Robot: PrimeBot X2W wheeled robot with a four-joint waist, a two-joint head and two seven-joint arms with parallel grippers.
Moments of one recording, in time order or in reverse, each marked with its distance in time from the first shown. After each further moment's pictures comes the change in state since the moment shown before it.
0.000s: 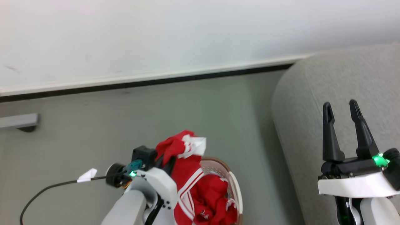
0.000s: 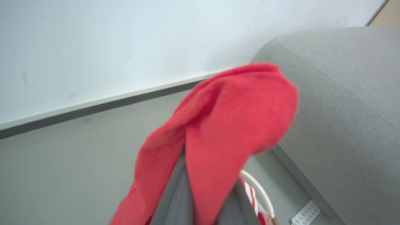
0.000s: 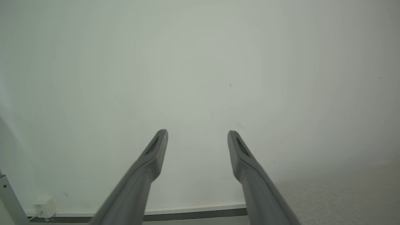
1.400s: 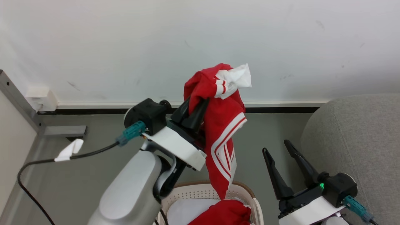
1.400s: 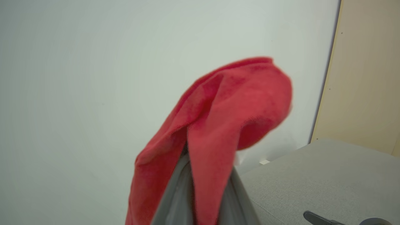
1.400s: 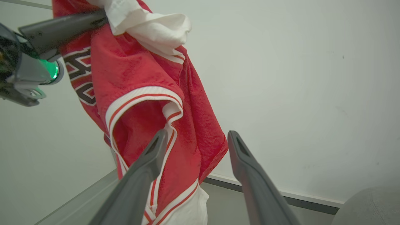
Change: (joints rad) left arm -0.075 0.054 -0.118 -0.591 -0.218 0.012 0.068; right arm 0.031 -0.070 0.304 0.161 0.035 0.000 0.000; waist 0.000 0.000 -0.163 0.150
